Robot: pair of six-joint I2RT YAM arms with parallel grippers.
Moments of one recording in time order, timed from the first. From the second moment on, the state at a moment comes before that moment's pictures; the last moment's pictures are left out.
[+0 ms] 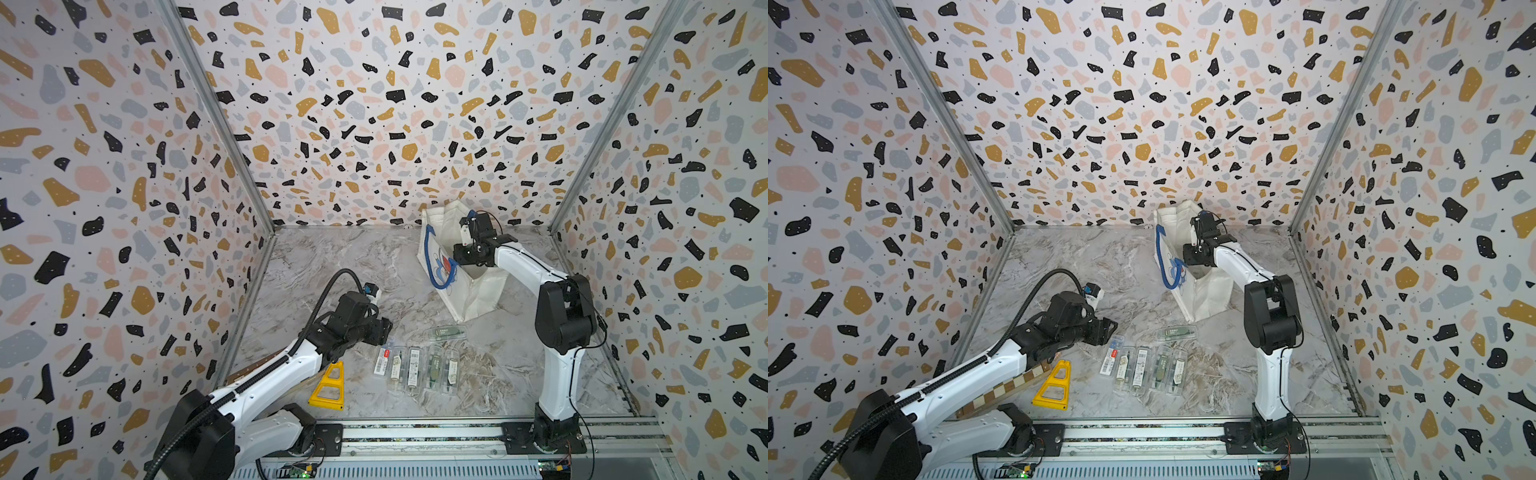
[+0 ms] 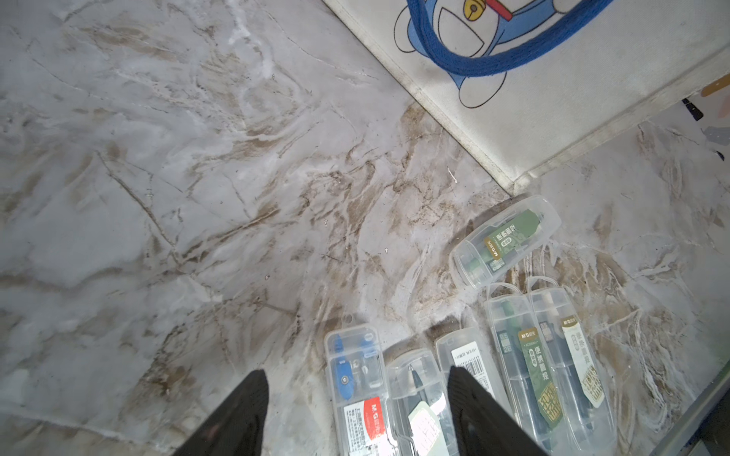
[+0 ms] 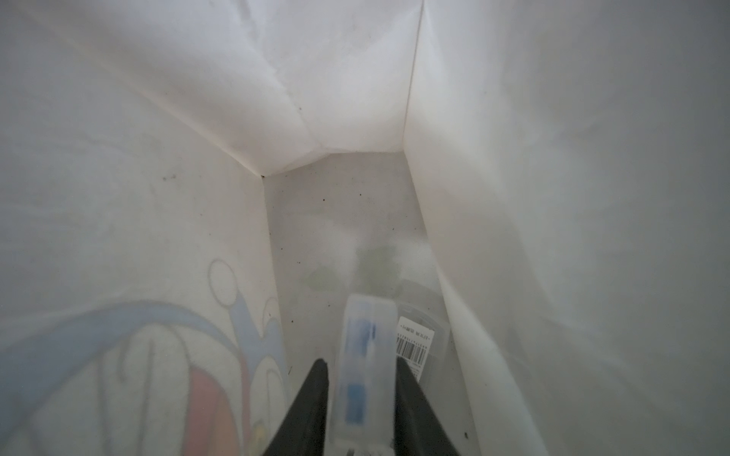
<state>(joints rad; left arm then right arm) -0.60 1.13 0.68 -0.33 0.06 -0.29 0.32 2.03 1.69 -0.55 -0.08 0.14</state>
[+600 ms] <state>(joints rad) -0.60 1.14 0.70 -0.35 0.04 -0.30 0.32 1.64 1.71 -0.54 -0.05 0.14</state>
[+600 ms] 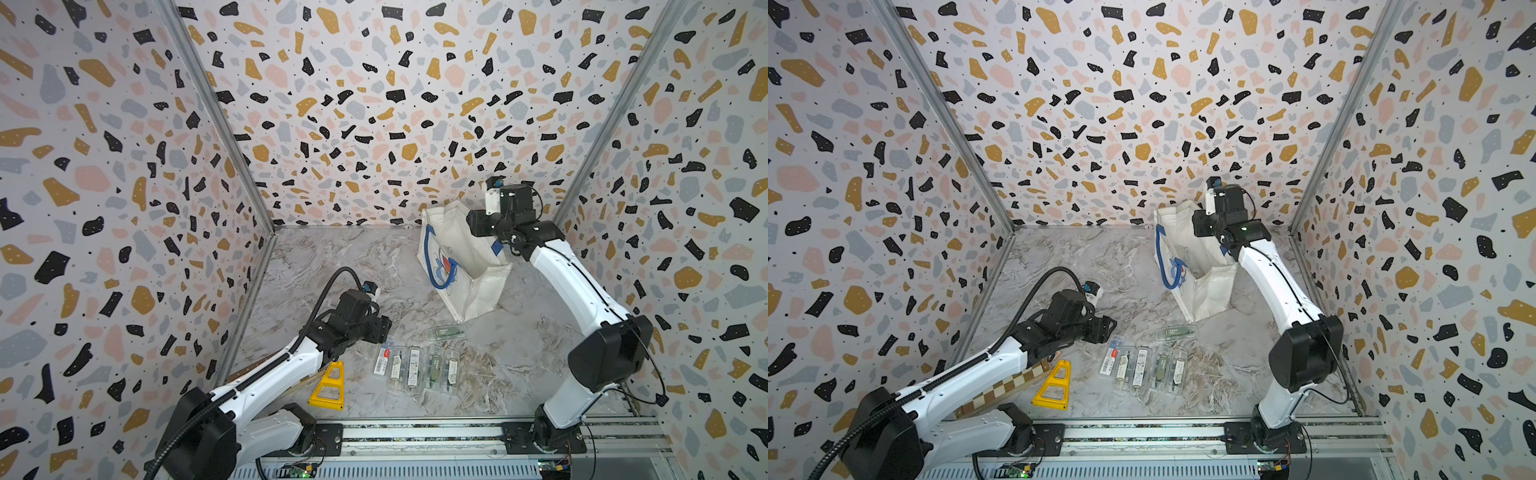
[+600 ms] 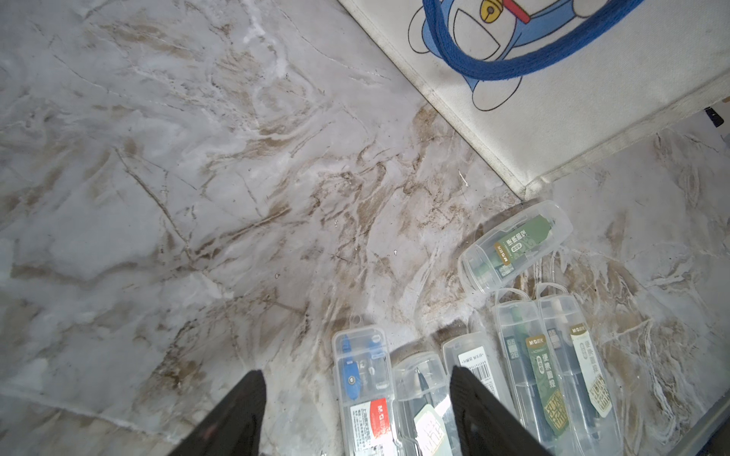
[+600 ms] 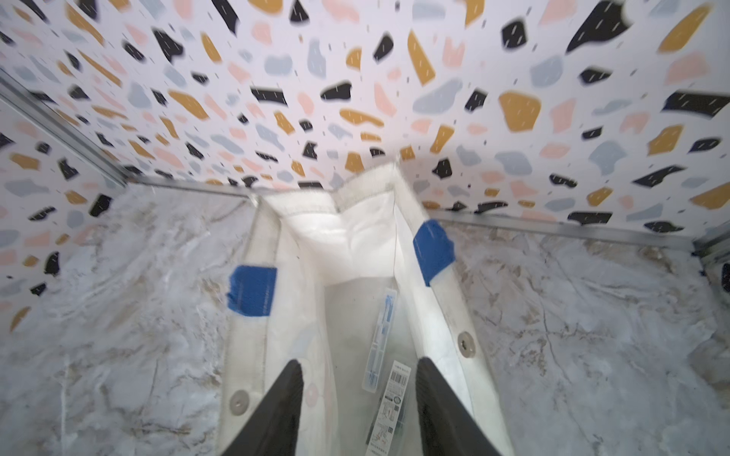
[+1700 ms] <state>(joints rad) -0.70 1.25 0.71 -0.63 0.02 -0.50 0.69 1.47 1.11 -0.13 -0.16 0.07</state>
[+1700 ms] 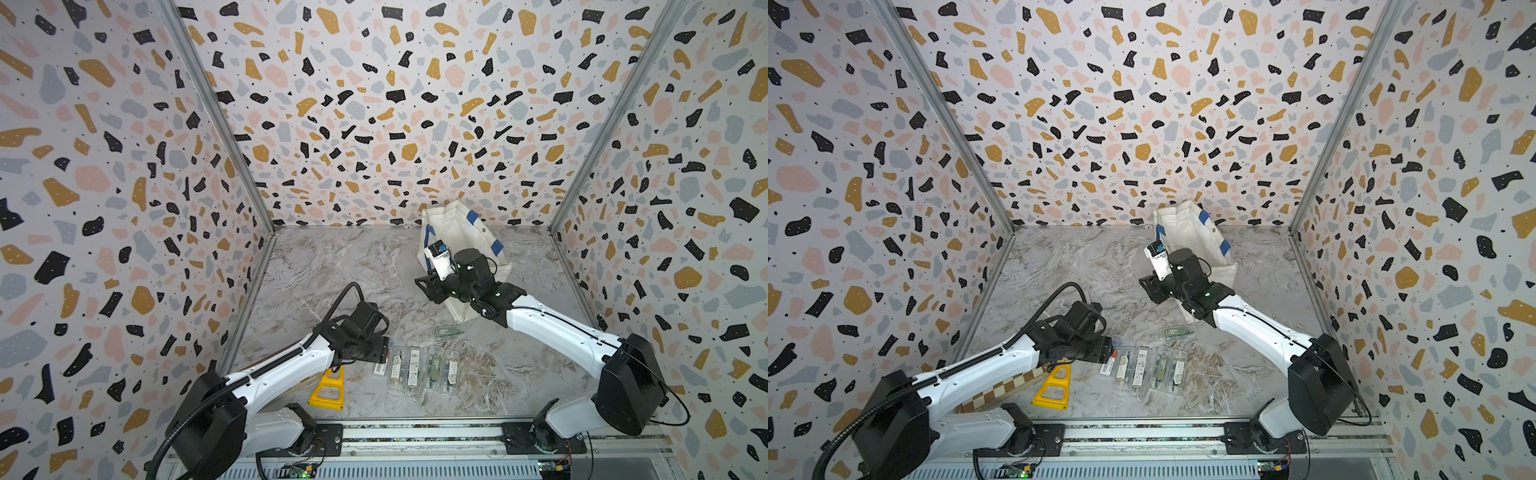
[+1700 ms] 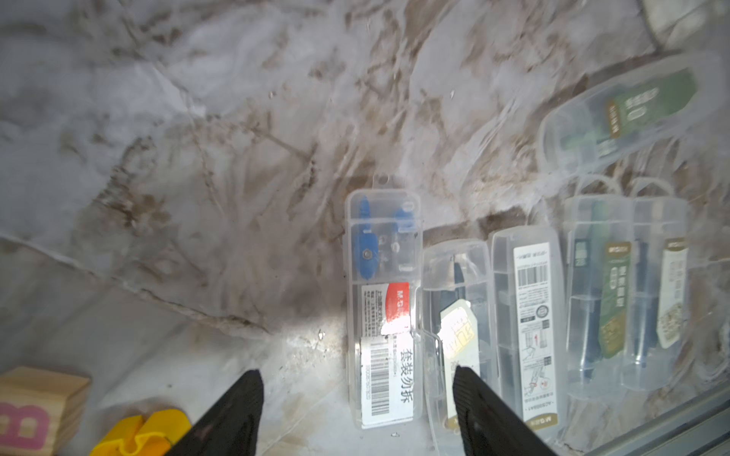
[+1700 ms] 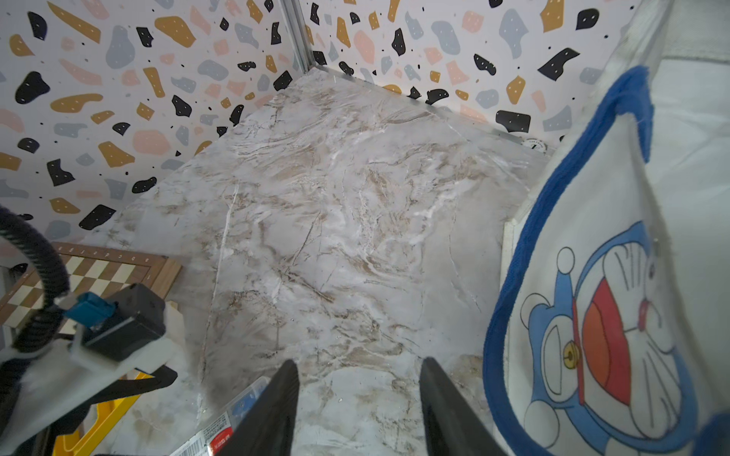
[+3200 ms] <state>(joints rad) -0.80 1.52 0.80 -0.66 -0.08 -0.54 0.69 1.50 1.11 -0.13 -0.21 0.05</state>
